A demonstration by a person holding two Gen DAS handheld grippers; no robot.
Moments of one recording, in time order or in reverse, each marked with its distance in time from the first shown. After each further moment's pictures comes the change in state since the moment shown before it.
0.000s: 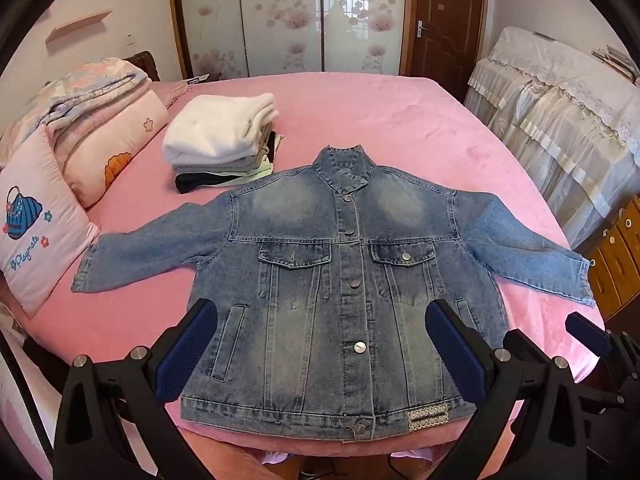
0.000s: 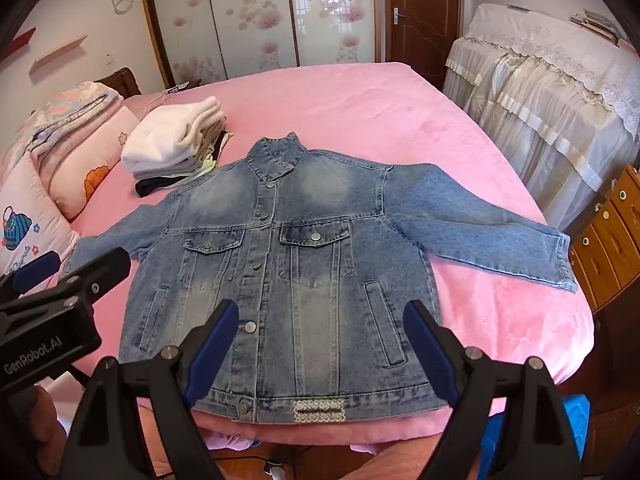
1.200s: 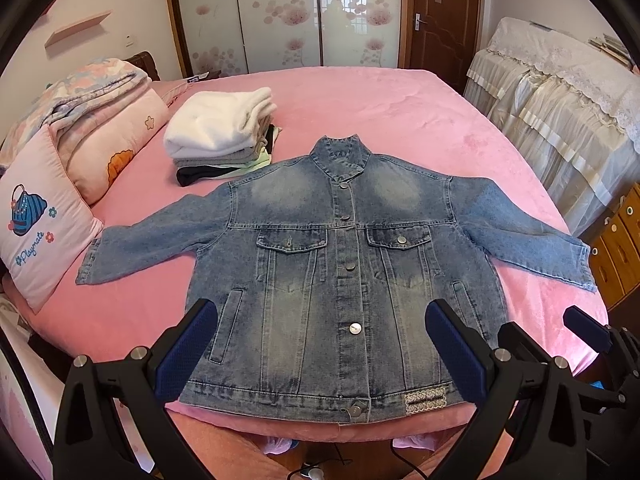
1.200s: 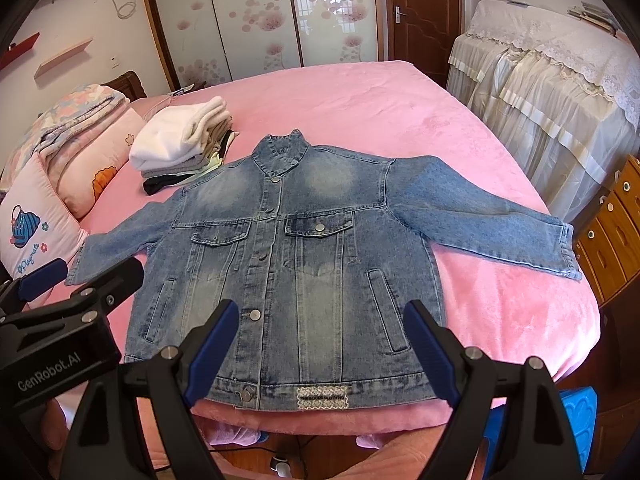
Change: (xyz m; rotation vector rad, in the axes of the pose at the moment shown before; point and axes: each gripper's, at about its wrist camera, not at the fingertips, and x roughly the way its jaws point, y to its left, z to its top) left arm -0.014 -0.011 -0.021 0.024 0.010 0.009; right arm -0.007 -0.007 -0.014 0.016 -0.001 0.043
